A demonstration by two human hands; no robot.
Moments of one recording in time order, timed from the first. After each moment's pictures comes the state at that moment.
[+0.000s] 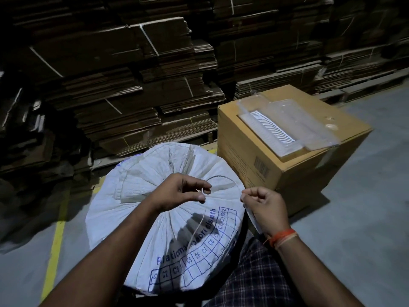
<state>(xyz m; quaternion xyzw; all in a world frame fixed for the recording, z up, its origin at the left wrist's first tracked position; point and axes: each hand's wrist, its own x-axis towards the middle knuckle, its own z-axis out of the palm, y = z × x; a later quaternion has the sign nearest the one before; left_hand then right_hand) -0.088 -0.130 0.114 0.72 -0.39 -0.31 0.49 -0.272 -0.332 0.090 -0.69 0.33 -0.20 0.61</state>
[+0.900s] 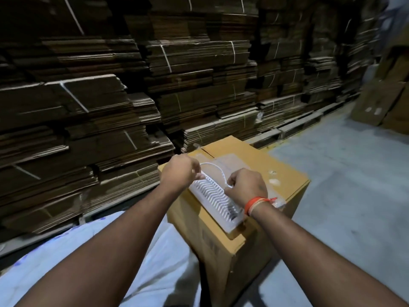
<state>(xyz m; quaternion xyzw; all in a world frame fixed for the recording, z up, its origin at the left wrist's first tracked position) 0.016 -0.440 0.205 0.87 -0.45 0.06 0.19 -0.150 -0.546 0.203 -0.88 0.40 -0.17 0.18</state>
